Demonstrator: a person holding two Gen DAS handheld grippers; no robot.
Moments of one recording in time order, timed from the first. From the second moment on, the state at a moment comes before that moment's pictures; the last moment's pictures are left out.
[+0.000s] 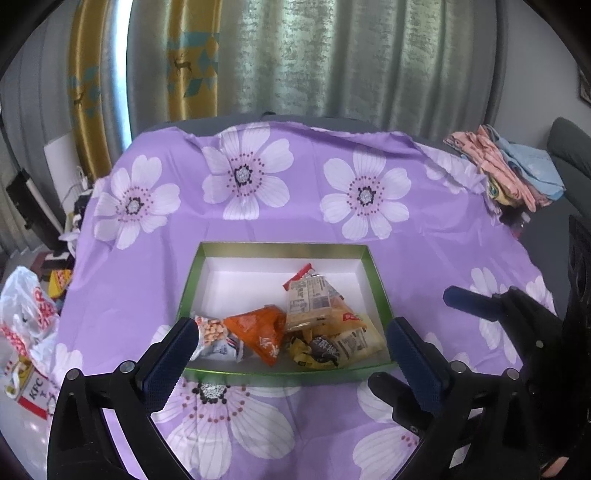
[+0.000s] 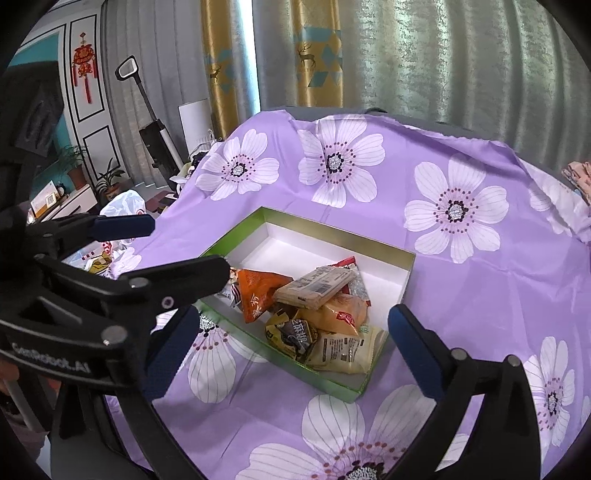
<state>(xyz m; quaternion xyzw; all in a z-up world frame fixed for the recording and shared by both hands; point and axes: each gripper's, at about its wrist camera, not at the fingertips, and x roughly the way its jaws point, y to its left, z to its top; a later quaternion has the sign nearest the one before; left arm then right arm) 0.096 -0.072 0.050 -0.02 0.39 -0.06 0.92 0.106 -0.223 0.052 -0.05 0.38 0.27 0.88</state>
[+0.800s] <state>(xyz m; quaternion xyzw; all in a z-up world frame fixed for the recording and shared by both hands) 0.055 -0.063 0.102 -0.01 0.33 -0.01 0.94 0.074 -0.222 0.106 -0.07 0.34 0.26 0.90</state>
